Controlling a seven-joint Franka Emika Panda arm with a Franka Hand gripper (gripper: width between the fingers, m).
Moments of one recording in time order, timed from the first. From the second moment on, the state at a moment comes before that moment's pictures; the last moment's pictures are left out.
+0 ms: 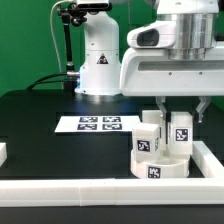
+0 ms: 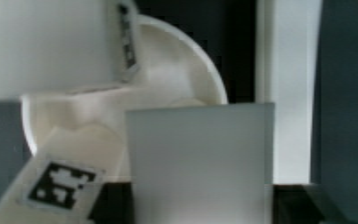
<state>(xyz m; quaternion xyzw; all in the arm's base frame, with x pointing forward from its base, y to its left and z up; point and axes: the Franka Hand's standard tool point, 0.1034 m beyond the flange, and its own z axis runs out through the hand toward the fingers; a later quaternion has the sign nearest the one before) 0.588 0.098 0.088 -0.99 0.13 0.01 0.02</state>
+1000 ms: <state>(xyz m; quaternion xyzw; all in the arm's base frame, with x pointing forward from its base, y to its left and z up) 0.591 0.095 0.087 -0.86 0.51 0.01 0.05</state>
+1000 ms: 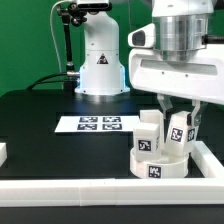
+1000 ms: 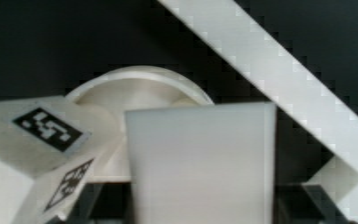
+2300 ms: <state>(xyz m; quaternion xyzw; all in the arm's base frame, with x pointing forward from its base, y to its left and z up) 0.597 0.098 0.086 -0.57 0.82 0.01 0.10</state>
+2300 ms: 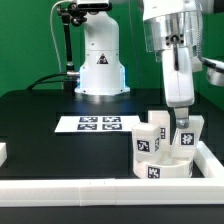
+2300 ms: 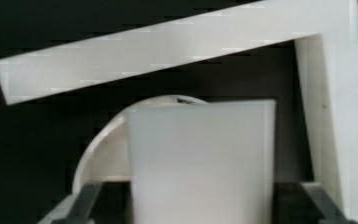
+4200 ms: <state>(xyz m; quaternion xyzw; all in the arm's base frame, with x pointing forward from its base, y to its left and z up) 0.601 0.113 0.098 -0.53 0.84 0.04 0.13</state>
